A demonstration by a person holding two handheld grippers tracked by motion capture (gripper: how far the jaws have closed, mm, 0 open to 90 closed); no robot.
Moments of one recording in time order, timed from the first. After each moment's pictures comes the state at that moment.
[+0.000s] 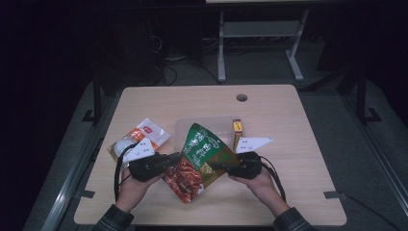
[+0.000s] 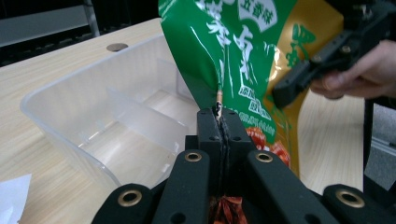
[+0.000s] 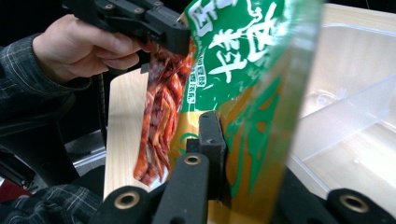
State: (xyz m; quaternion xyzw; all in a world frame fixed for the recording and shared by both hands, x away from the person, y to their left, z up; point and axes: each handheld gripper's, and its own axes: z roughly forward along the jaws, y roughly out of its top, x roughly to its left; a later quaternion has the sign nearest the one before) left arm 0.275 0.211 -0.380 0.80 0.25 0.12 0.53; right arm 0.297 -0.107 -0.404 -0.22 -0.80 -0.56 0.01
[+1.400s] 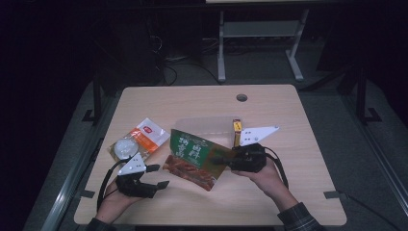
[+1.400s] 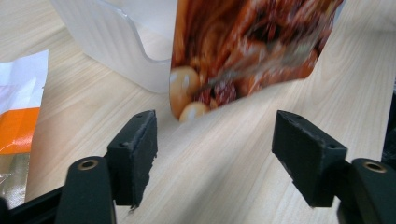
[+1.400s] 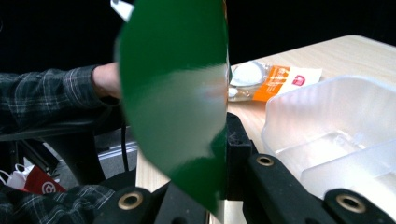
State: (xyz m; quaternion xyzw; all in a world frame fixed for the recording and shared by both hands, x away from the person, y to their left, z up) left arm 0.260 0.252 -0.420 0.86 0.27 0.11 0.43; right arm 0.294 -0.110 -0.357 -0.16 -0.80 -0.57 0.02
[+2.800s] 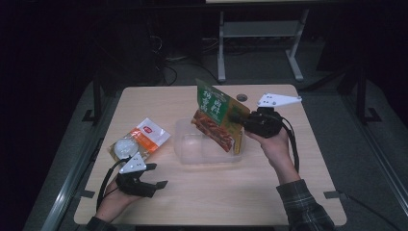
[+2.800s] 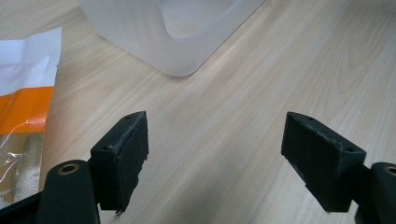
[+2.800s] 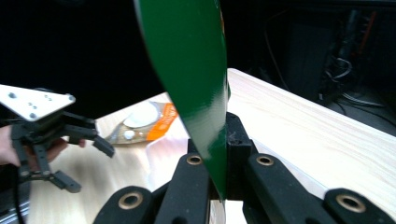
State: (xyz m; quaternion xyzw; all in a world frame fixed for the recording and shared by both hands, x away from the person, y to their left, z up) left arm 0.267 0.257 -0.431 0.86 0.29 0.11 0.41; right arm 0.348 -0.148 -0.315 -0.29 -0.76 -0.57 -0.12
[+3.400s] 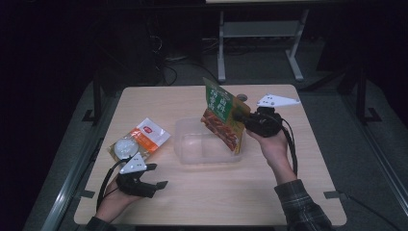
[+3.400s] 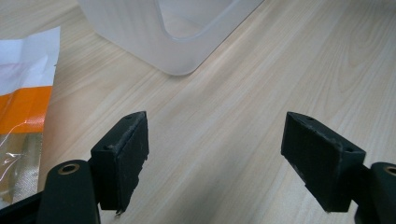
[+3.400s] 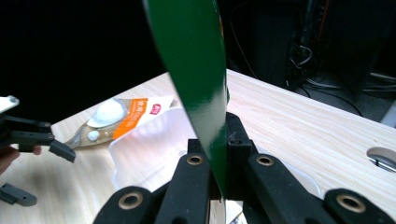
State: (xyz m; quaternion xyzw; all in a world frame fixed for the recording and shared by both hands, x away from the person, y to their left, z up) left arm 0.267 0.257 -0.431 0.86 0.29 0.11 0.41; right arm 0.354 -0.149 -0.327 -0.35 -0.75 -0.55 -0.15
